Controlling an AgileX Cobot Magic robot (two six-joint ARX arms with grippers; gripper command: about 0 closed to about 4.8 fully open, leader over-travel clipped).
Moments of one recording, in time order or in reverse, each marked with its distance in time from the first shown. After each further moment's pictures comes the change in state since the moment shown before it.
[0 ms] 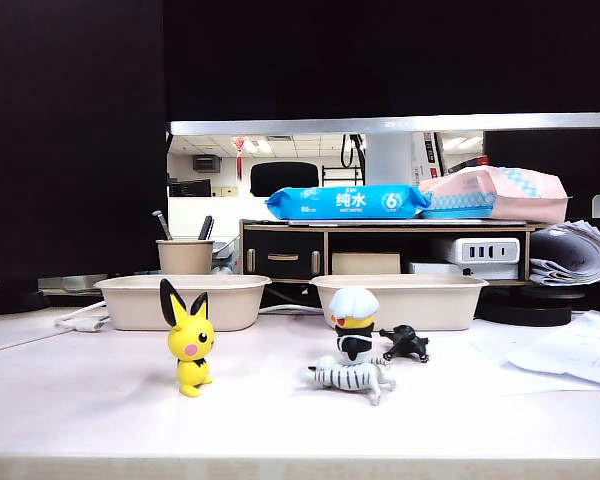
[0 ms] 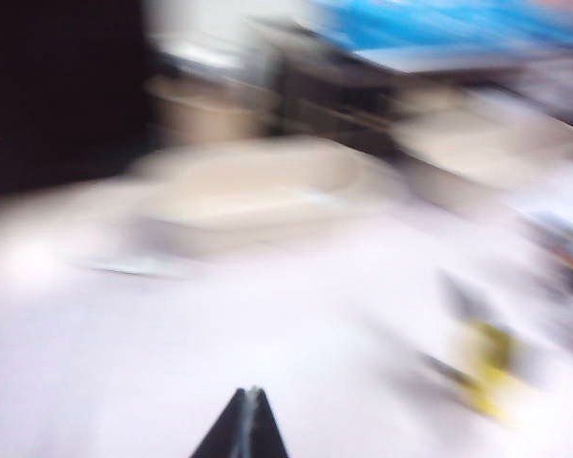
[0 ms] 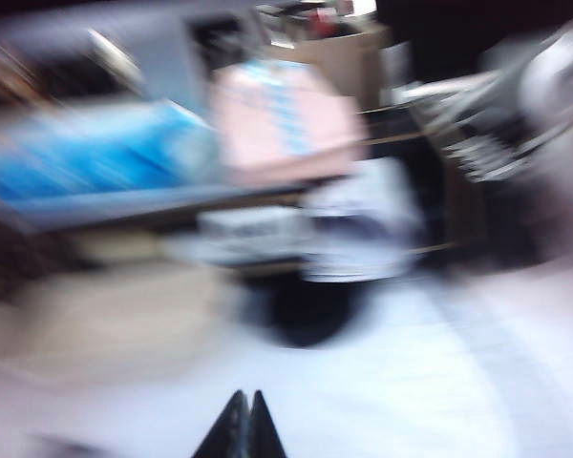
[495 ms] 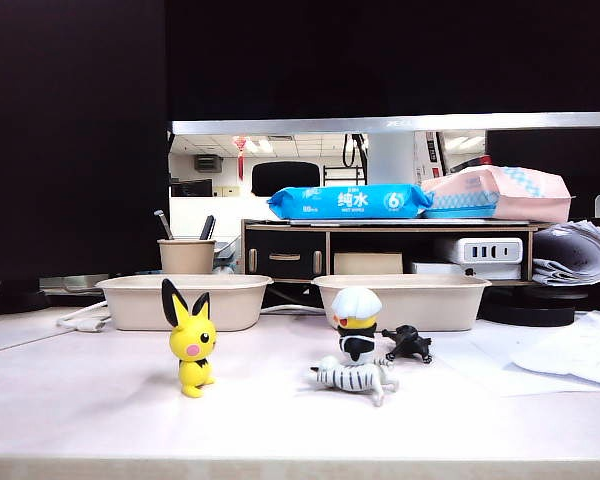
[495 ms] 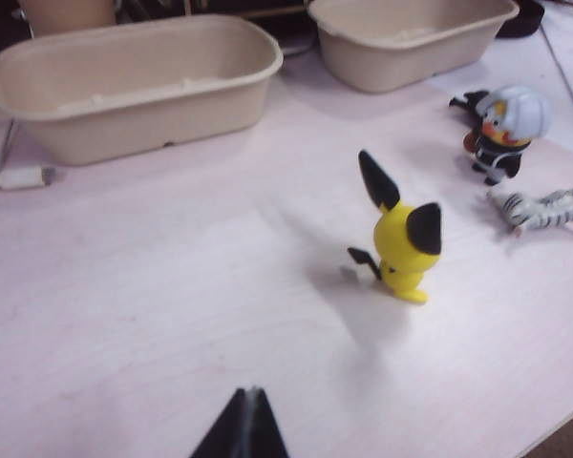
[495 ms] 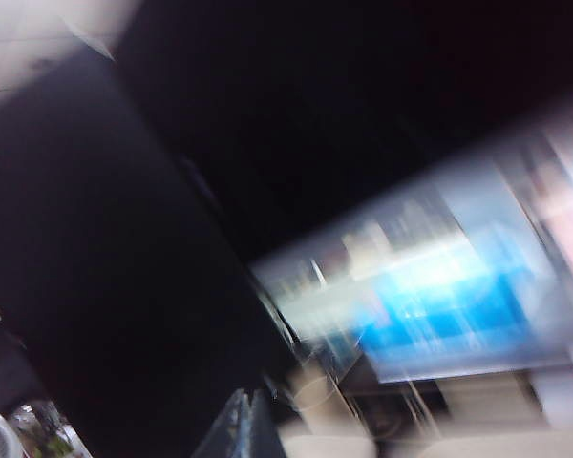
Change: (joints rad) left arm -0.136 0.187 0.000 0.000 0.005 0.000; right arm 0.000 0.047 0.246 0.170 -0.338 0.383
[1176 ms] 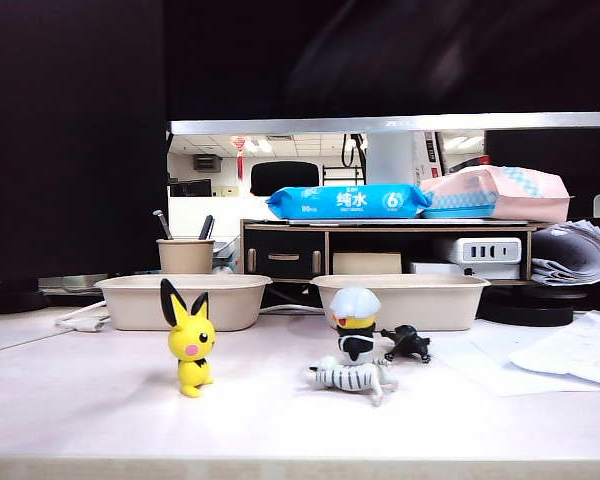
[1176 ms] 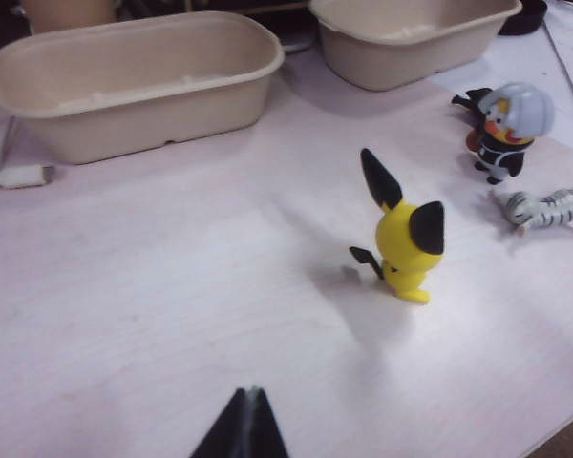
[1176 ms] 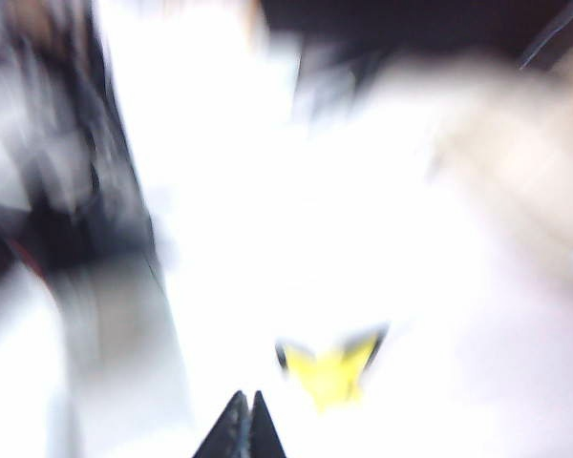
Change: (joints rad) left arm 0.000 0.000 0.000 0.000 0.000 0.000; right arm 0.631 1.141 0.490 -0.193 -0.118 -0.723
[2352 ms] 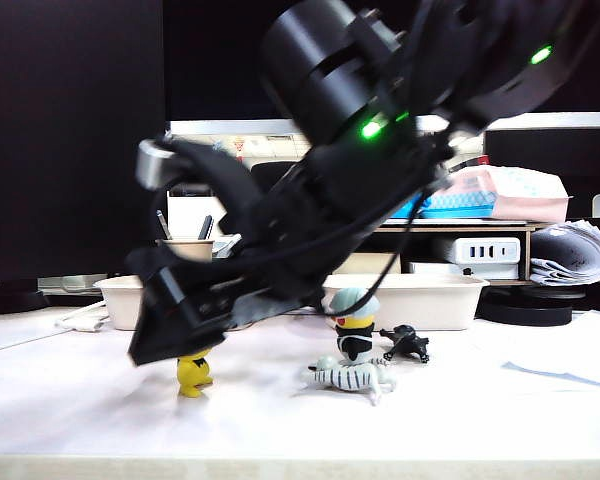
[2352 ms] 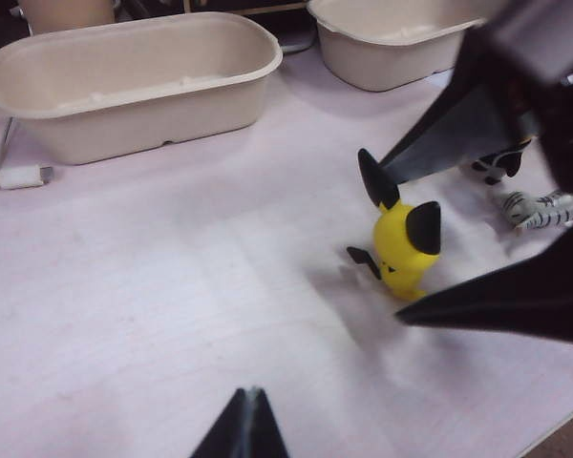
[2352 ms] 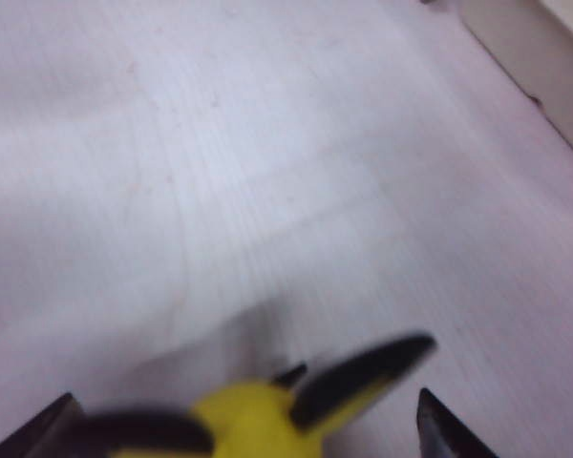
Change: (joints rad) left arm 0.000 -0.001 0.000 0.000 0.000 0.000; right arm 0.262 0.591 0.081 0.324 0.468 -0.120
